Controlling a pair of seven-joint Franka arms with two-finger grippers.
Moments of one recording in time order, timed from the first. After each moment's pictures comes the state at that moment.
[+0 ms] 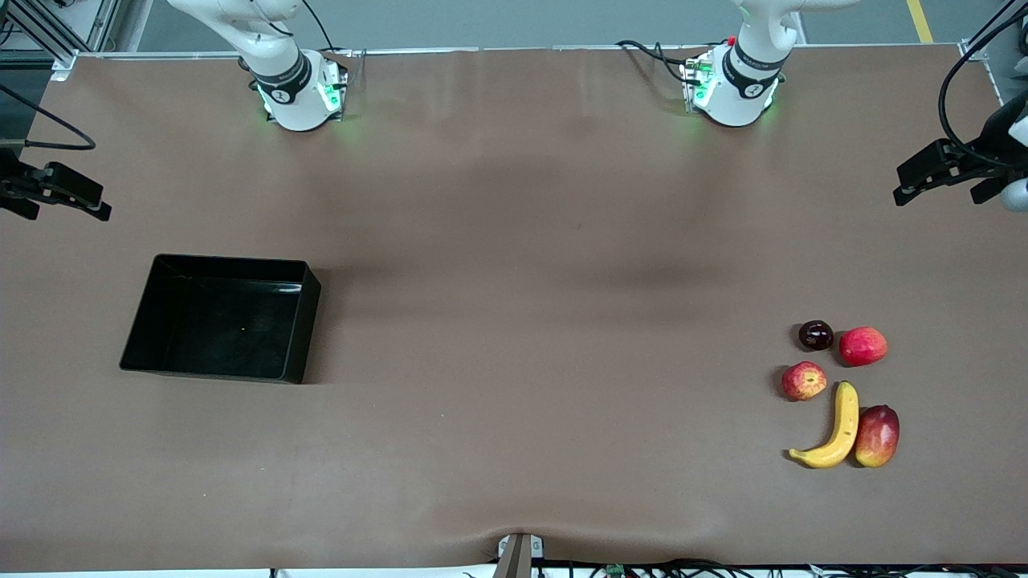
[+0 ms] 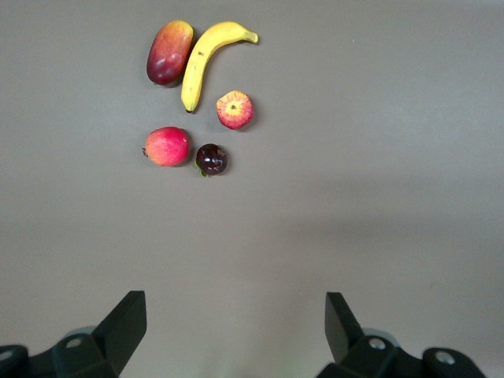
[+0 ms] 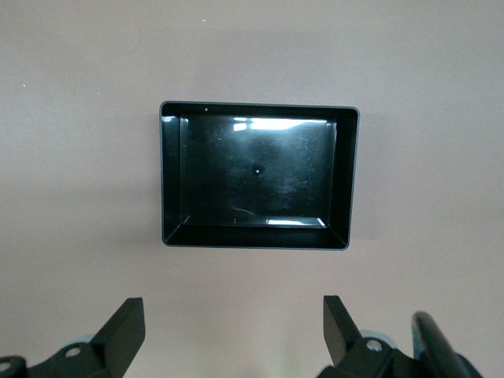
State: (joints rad) left arm -0.01 -0.02 -0.02 -1.53 0.01 1.52 -0.04; right arm -0.13 0.00 0.06 -1.55 -0.01 1.51 -0.04
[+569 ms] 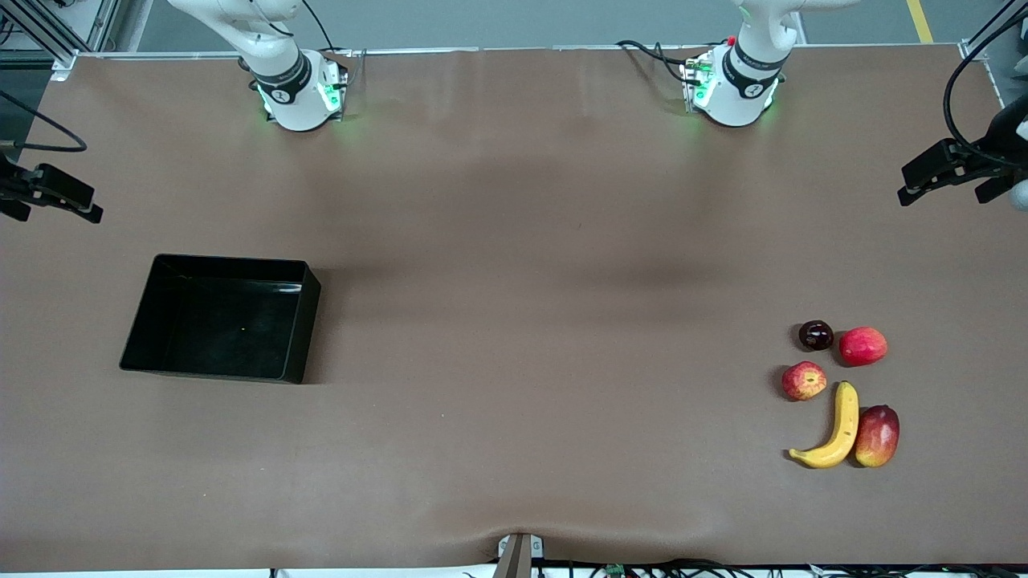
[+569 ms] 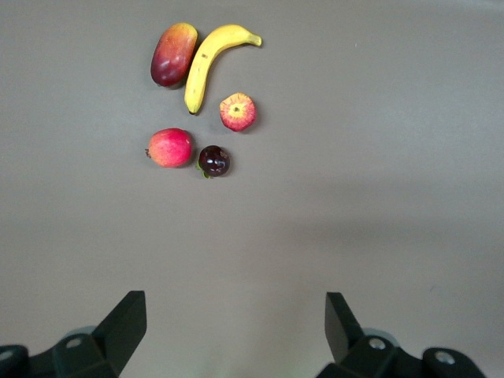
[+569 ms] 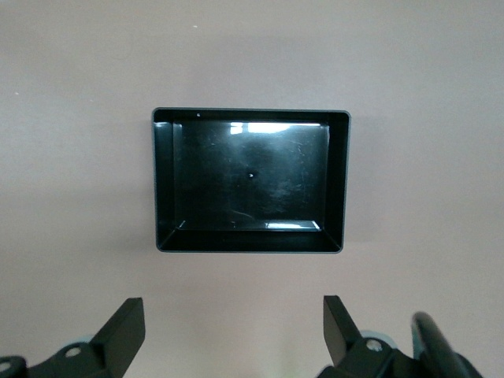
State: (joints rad) left arm 0.00 -0.02 -0.02 -1.52 0.01 1.52 -0.04; right arm -0.14 0.02 0.05 -1.53 -0.02 1.52 -0.04
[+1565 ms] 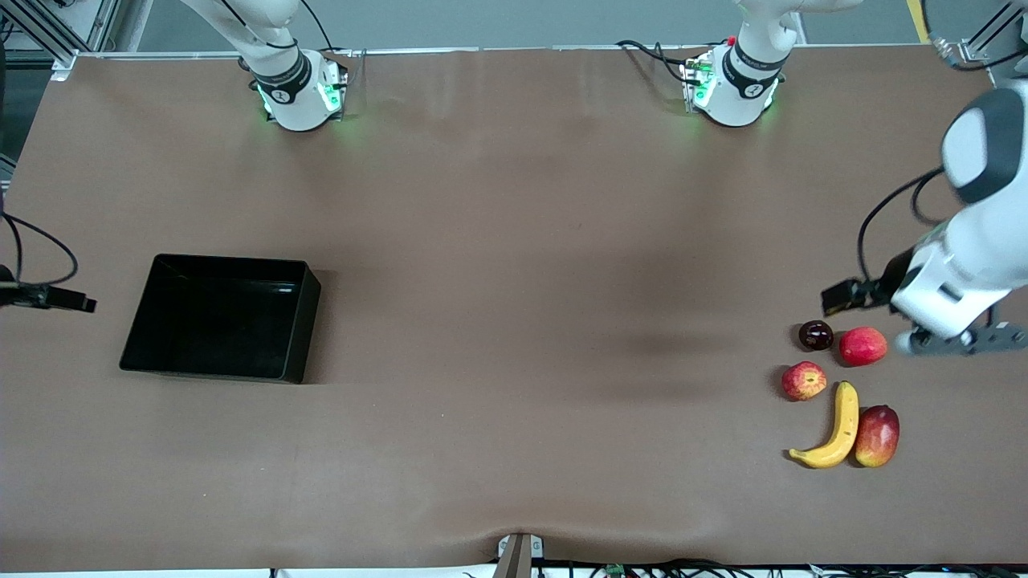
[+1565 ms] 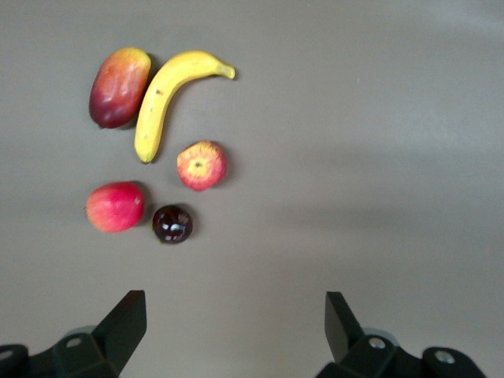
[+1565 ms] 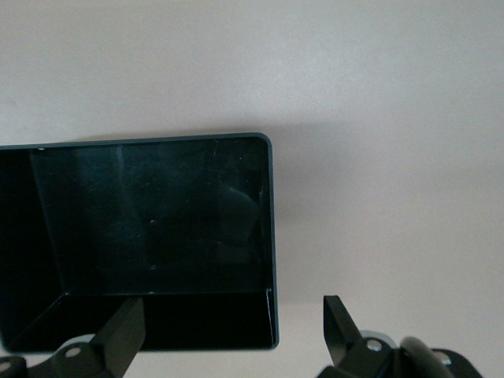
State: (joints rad) left arm -0.06 0.33 -0.03 -1.46 0.02 1.79 -0.14; right arm -0.36 0.40 0.04 -1.55 -0.01 1.81 -0.21
